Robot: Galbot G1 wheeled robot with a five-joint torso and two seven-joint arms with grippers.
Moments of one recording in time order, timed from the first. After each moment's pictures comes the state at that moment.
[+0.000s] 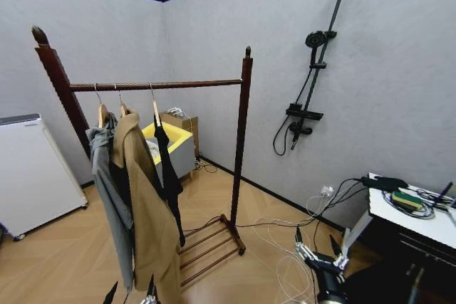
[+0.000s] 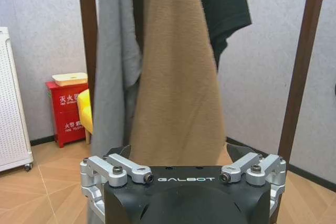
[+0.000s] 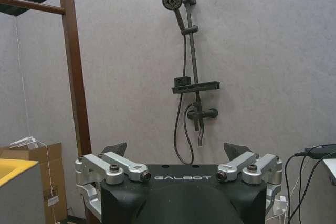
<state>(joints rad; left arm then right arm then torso) 2.05 -1.57 -0.58 -2.33 -0.08 -0.09 -0.03 -1.75 1.57 0.62 2.24 0.16 0.22 0.22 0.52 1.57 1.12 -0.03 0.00</state>
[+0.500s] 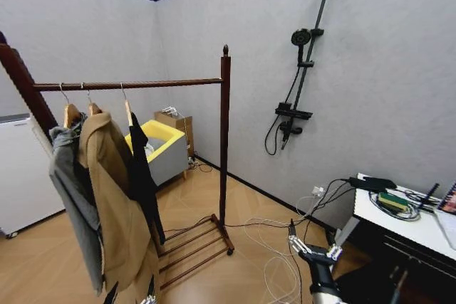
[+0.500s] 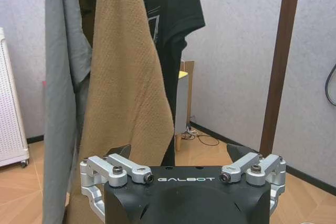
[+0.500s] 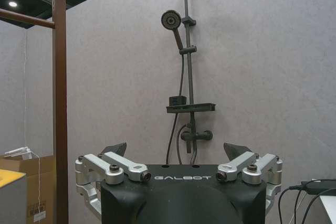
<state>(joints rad) 2.05 -1.57 -0.58 -2.33 -0.08 -0.09 -0.03 -1.71 1.58 0.62 2.23 0.06 0.26 0.22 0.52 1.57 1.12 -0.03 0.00</state>
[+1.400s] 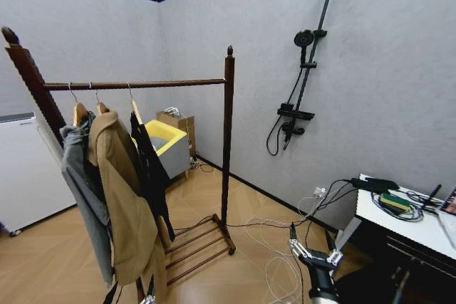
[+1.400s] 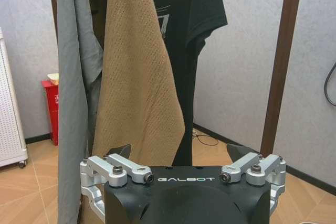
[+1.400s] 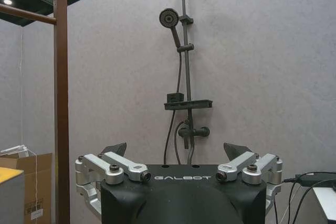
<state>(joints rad) 2.05 -1.57 -0.58 -2.33 -0.08 -0.09 -0.03 -1.74 1.59 0.61 2.19 0.05 0.33 0.23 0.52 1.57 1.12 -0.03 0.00</state>
